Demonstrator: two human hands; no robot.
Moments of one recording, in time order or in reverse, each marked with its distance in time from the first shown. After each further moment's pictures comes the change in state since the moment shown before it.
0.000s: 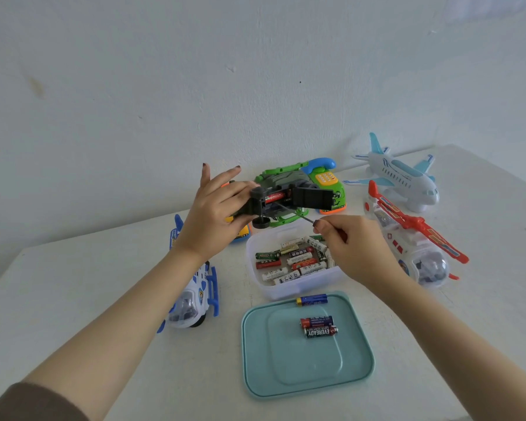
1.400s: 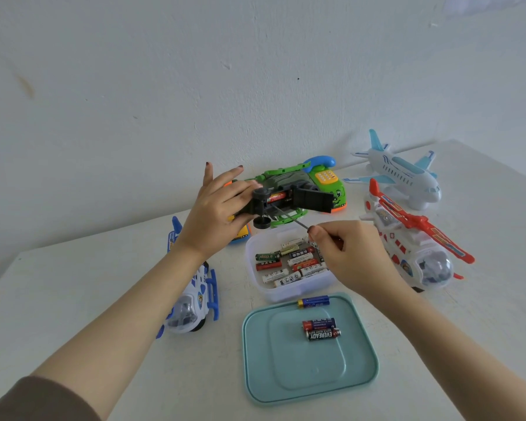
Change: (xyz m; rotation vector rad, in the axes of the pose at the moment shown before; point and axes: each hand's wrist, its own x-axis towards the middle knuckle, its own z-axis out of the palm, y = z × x) left_hand 0.003 -0.008 0.013 0.003 -0.012 0.036; right_hand -0.006 -0.011 0.004 0.044 -0.034 -0.014
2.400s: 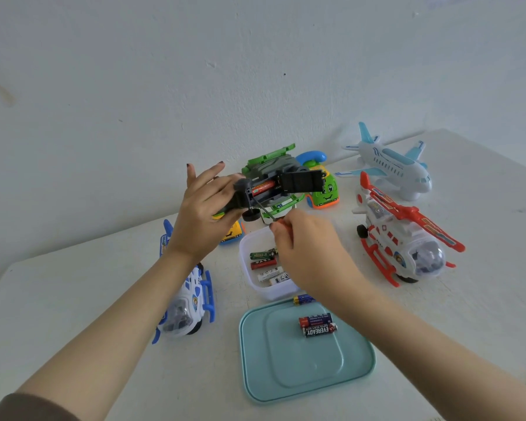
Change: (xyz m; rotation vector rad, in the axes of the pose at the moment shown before) left_hand -0.002 0.002 -0.005 -0.066 0.040 -0.077; right_hand 0.004 -0.045 0.022 -0.103 -0.057 0.072
